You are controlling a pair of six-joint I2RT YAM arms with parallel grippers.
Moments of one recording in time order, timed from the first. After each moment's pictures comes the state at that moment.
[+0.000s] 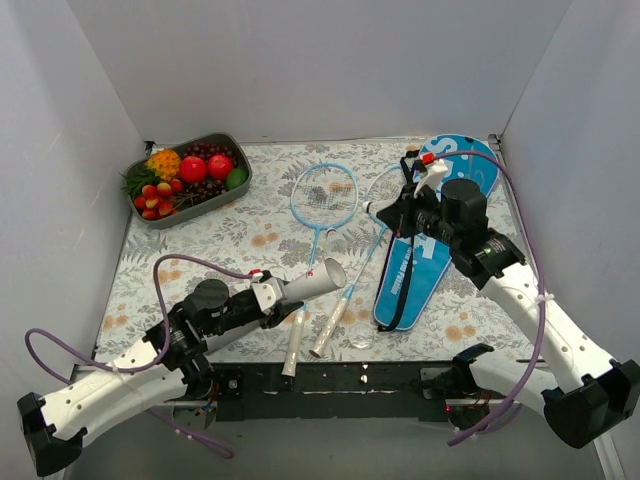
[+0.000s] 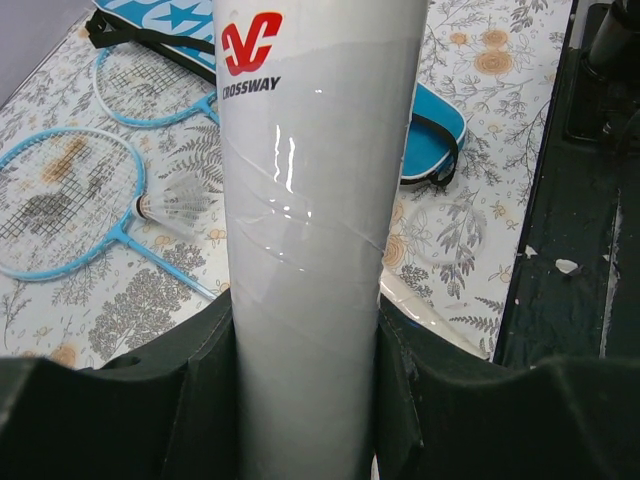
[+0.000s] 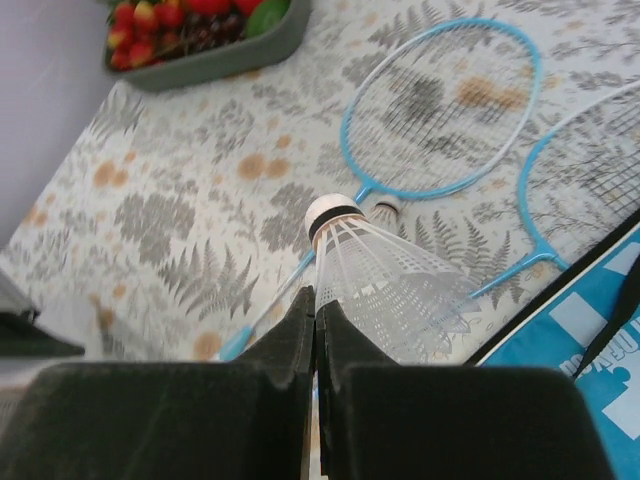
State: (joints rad) left arm -0.92 0.50 0.43 -0.10 0.21 0.22; right arm 0.50 1.03 0.97 -0.24 -0.17 0.36
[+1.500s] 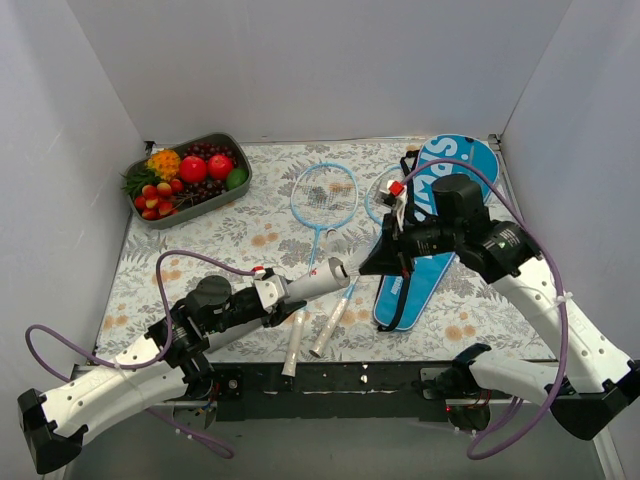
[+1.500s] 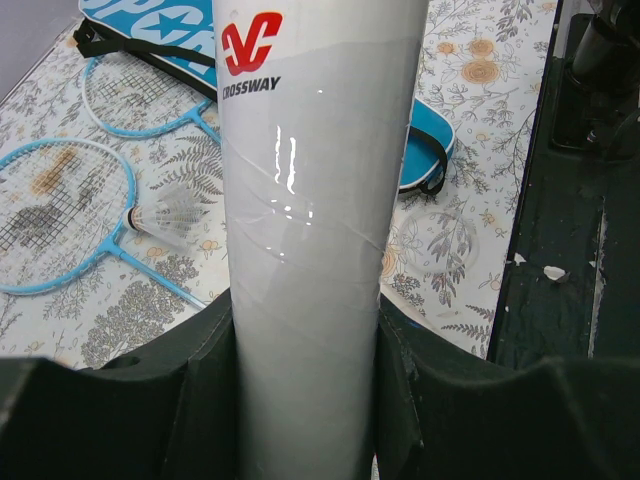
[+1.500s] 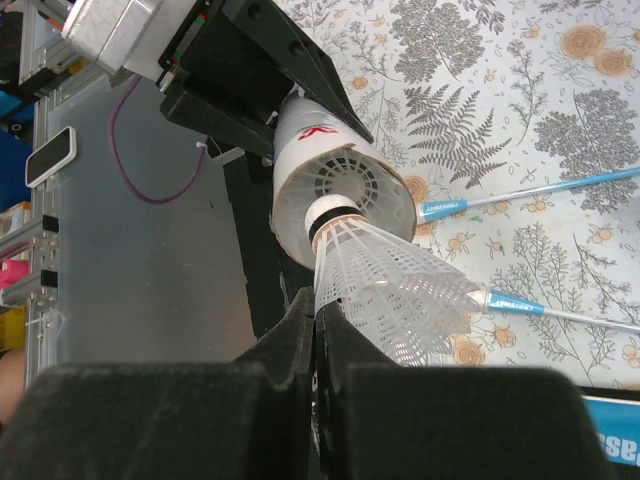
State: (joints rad) left arm -0.92 0.54 0.45 -0.09 0.24 0.21; right arm 0.61 1.05 1.25 -0.78 -0.85 -0.01
